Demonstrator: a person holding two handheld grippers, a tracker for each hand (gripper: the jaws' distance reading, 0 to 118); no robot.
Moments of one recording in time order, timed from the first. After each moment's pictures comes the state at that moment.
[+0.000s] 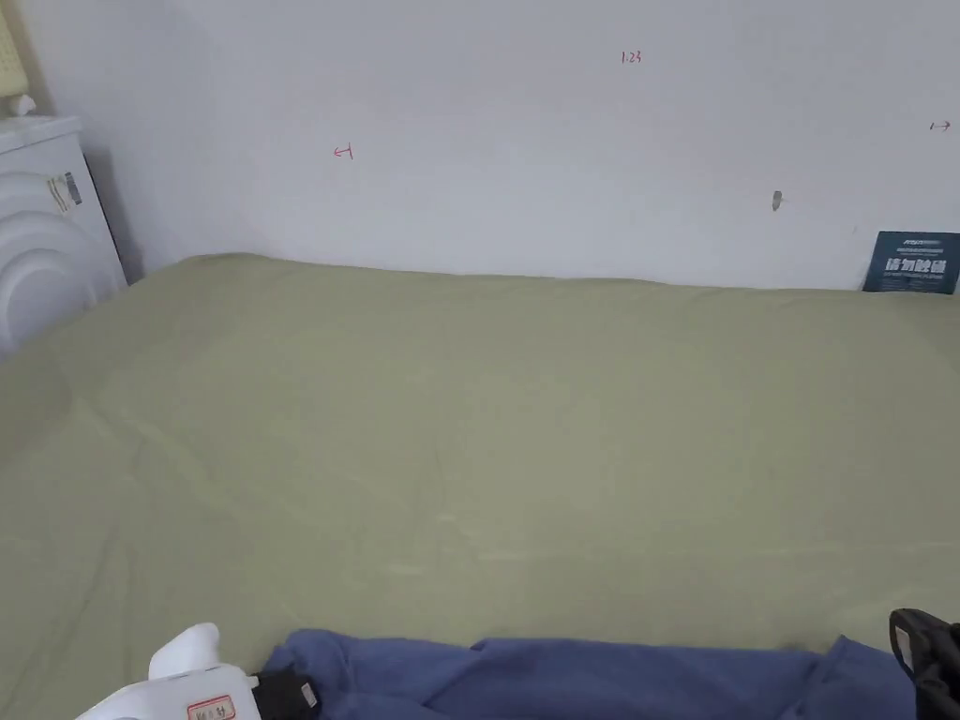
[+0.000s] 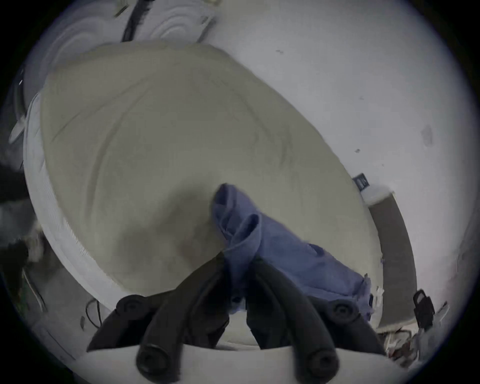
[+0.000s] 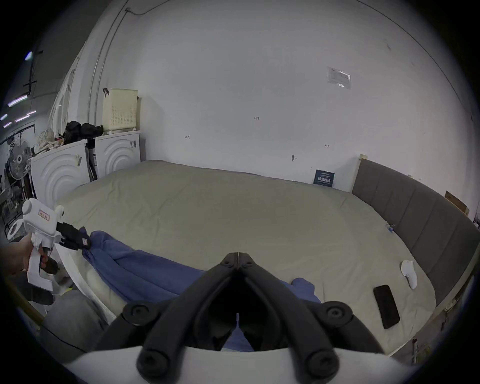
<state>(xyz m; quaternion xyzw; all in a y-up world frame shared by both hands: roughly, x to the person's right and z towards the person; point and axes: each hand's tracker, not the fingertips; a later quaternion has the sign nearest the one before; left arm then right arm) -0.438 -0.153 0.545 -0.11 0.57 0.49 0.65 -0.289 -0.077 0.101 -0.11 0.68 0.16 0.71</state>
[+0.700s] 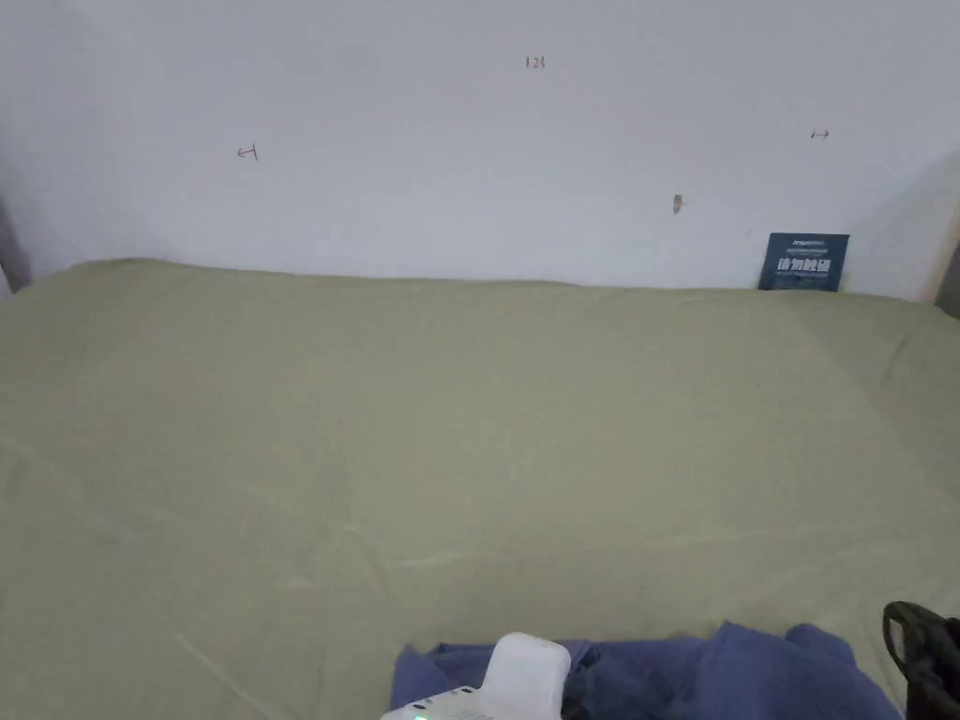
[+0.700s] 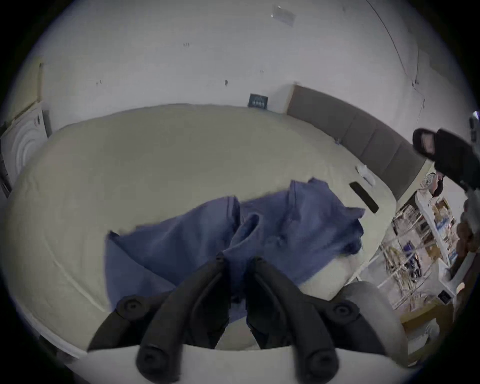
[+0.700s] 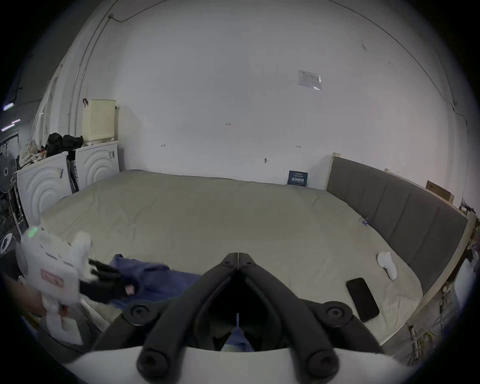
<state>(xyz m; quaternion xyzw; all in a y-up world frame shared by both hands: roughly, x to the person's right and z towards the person) -0.385 -0.163 0.279 -0.30 0.39 0.26 0.83 -0.259 -0.070 0.053 -0.11 0.63 0.13 0.76</state>
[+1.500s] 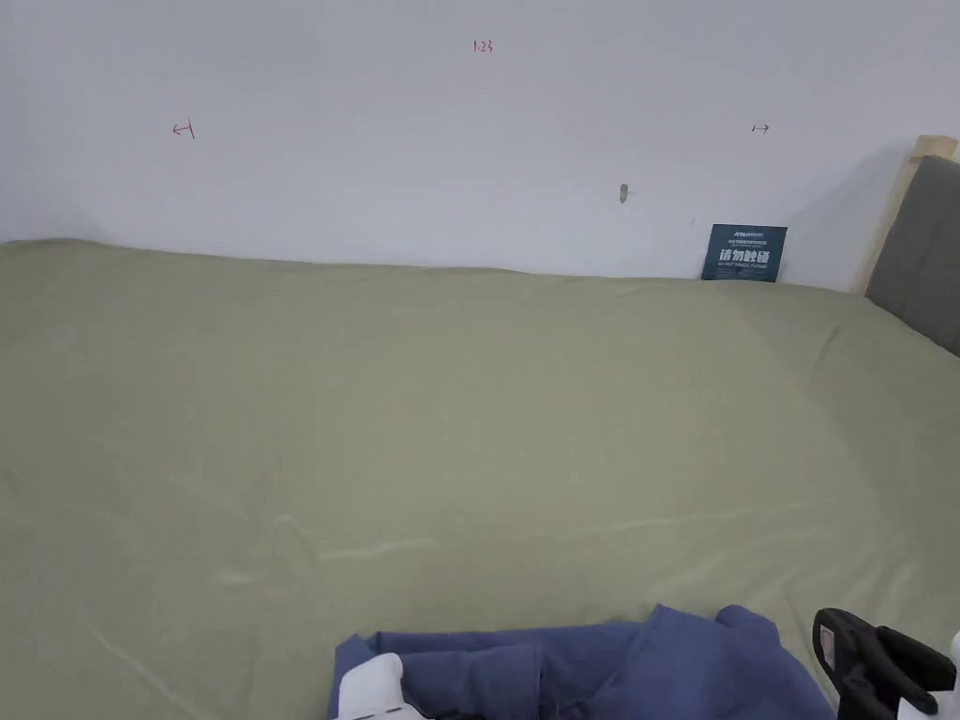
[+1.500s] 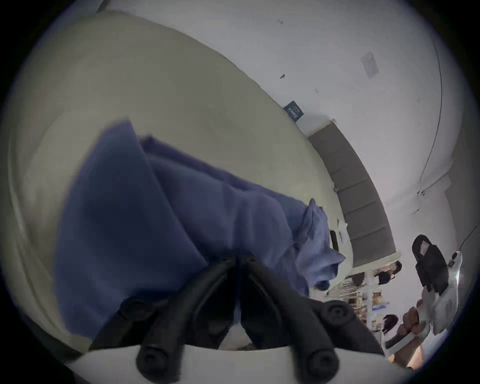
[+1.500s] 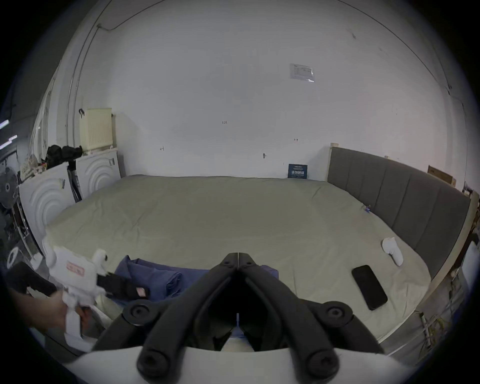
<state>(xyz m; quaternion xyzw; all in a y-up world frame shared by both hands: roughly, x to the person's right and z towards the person) -0.423 -0.223 0.323 -0.15 0.36 0.53 0.75 -0.246 -0.075 0.048 -0.14 0.63 0.11 0.75</state>
